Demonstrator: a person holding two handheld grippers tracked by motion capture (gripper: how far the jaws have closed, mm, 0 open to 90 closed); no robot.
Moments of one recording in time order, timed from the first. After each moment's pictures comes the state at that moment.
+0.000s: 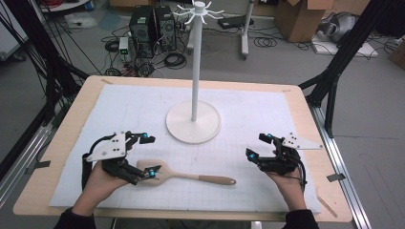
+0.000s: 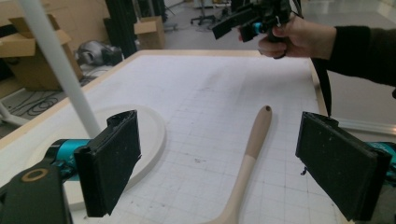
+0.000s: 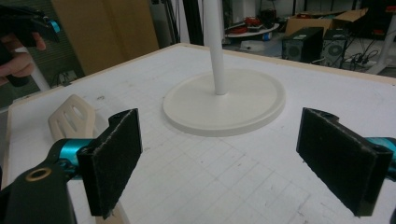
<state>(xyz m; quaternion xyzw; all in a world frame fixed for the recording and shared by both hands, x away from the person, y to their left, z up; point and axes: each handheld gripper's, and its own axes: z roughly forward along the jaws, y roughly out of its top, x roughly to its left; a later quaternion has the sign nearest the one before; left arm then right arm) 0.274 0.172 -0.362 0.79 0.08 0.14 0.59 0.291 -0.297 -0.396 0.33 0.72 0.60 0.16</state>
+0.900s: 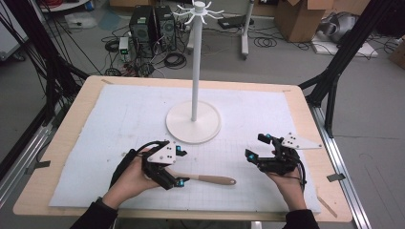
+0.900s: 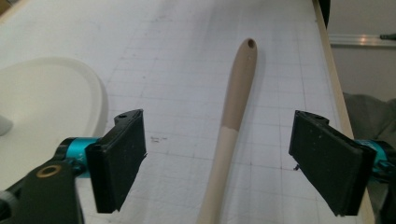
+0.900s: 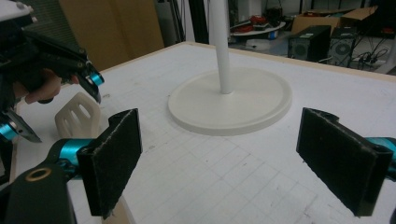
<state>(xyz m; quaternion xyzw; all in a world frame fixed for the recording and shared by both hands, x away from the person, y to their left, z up) 0.288 0.088 -0.390 0.90 0.03 0.09 0.43 0.292 -0.296 -0.397 0.32 0.72 0.60 0.15</state>
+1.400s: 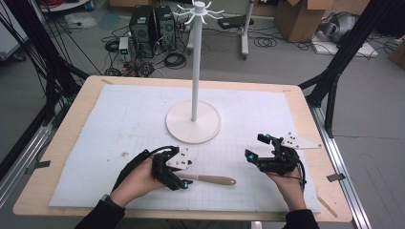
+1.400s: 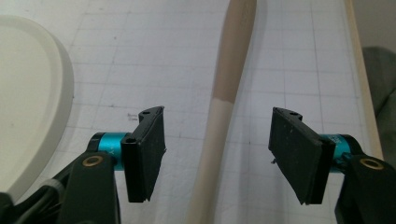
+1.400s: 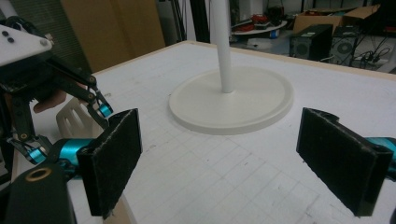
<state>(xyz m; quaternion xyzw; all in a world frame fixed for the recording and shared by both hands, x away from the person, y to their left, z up) 0.290 0.066 -0.404 0.94 0.02 0.07 0.34 0.292 -0.295 -0.397 0.32 0.72 0.60 0.15</state>
